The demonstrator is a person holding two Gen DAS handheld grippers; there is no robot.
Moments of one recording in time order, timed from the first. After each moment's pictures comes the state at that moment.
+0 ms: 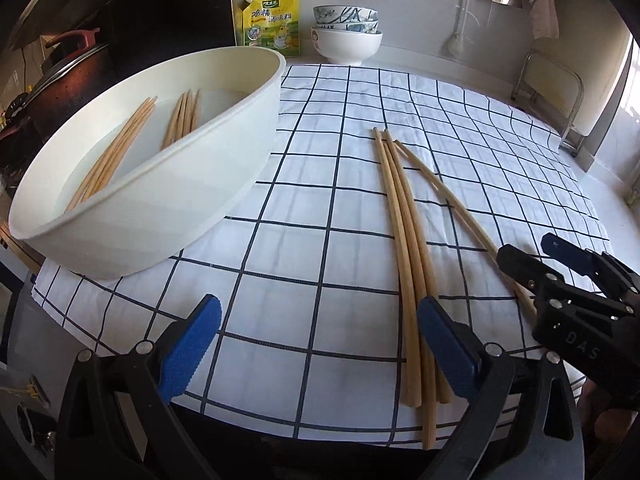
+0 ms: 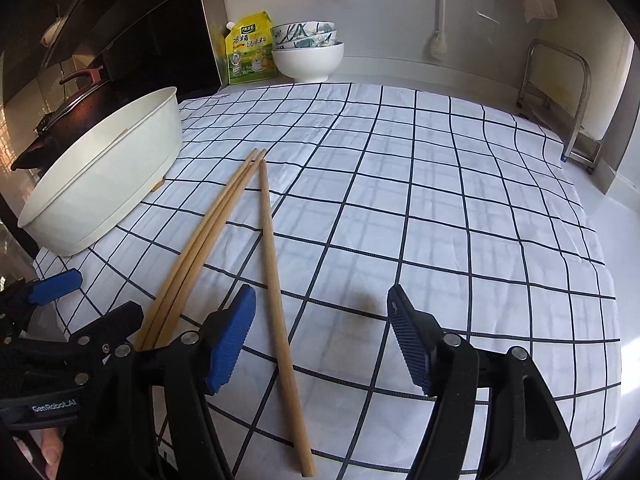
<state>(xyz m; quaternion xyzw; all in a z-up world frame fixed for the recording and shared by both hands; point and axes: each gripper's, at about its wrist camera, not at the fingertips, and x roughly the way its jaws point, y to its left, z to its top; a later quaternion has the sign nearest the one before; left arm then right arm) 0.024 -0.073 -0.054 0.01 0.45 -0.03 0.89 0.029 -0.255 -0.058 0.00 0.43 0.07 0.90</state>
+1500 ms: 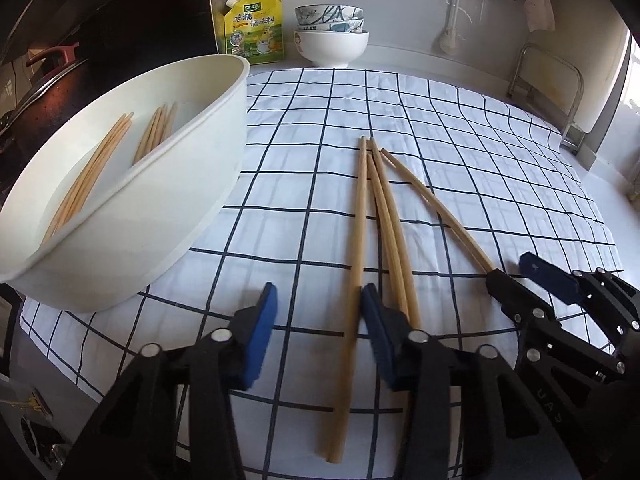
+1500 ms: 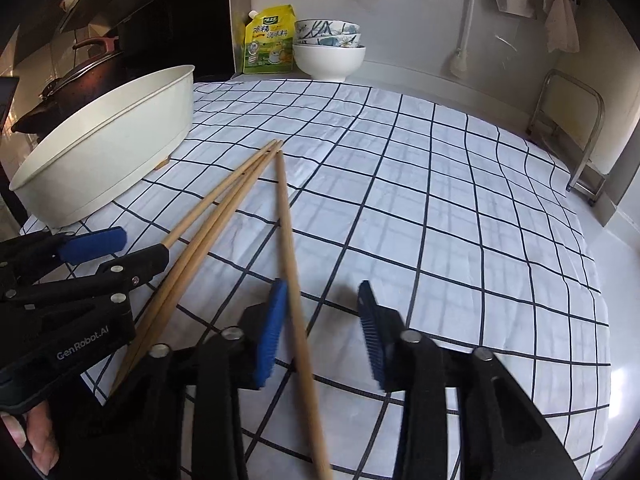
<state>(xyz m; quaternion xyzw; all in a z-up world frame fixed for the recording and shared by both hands) 0.049 -0.095 -0.059 0.02 0.44 -0.04 0.89 0.029 -0.232 -0.064 -0.06 0.42 0.08 0.90</state>
